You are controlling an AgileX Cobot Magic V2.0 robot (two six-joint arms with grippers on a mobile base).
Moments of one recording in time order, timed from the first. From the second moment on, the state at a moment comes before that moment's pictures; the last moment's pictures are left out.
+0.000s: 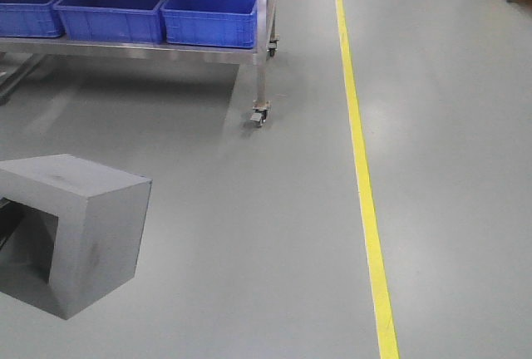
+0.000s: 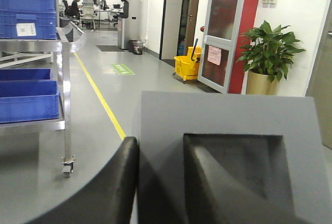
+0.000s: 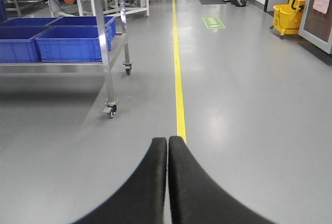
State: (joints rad) left arm -0.47 0.44 -0.32 -0.37 -0.05 0.20; right arm -0.09 -0.01 0.03 0.01 0.22 0.01
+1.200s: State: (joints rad) left arm -0.47 0.44 -0.32 -0.37 -0.05 0.20; right arm -0.09 -0.01 0.03 0.01 0.22 0.01
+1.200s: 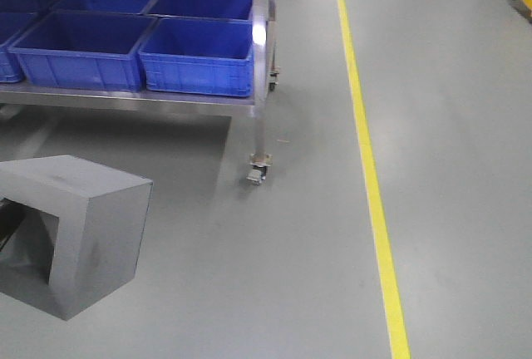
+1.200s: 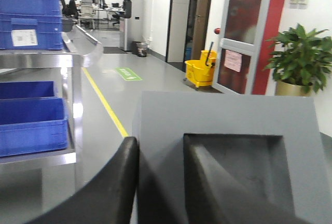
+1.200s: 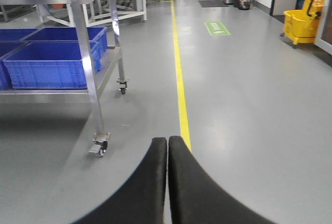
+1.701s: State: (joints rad) left arm -0.47 0.44 -0.32 -0.37 -0.05 0.20; right arm -0.09 -0.01 0.03 0.01 0.22 0.01
